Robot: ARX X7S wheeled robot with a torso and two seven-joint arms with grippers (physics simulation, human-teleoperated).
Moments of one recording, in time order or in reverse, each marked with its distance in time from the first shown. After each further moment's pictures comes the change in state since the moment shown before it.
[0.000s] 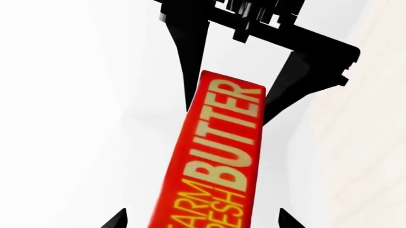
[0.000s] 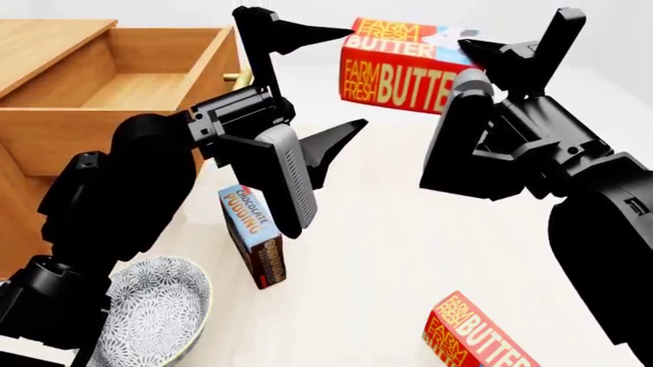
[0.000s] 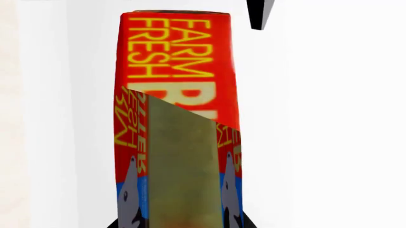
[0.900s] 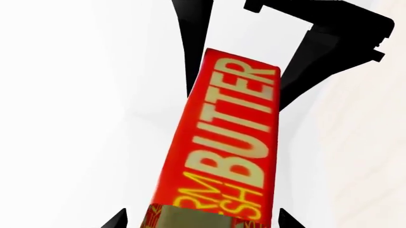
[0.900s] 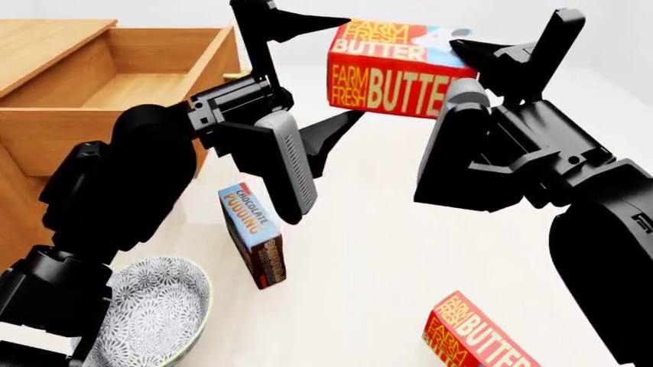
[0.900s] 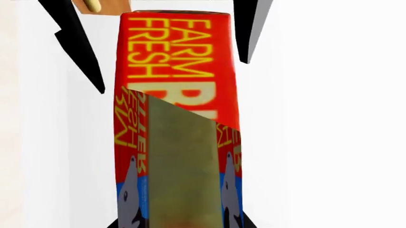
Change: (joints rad) left arm -0.041 0.012 0.013 -0.072 -0.004 0.026 -0.018; right arm 0.002 0.005 -0.001 -0.080 -0.034 0.037 -0.022
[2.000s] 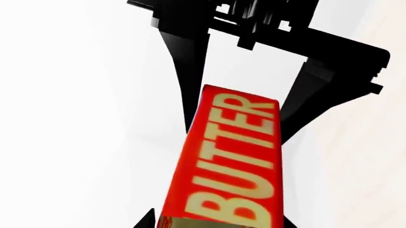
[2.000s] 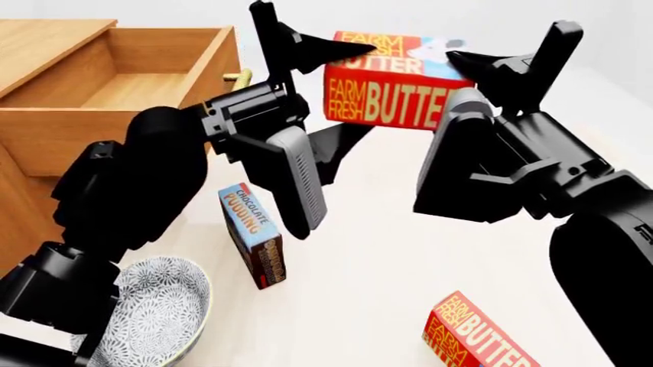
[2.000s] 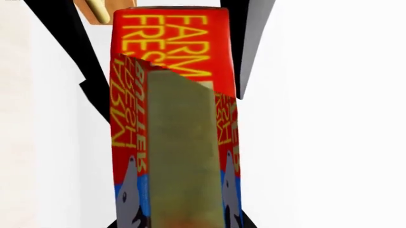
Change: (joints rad) left arm -0.014 0.017 0.038 -0.017 0.001 0.079 -0.020; right arm -0.040 0.010 0.034 -0.034 0.027 0.004 0.002
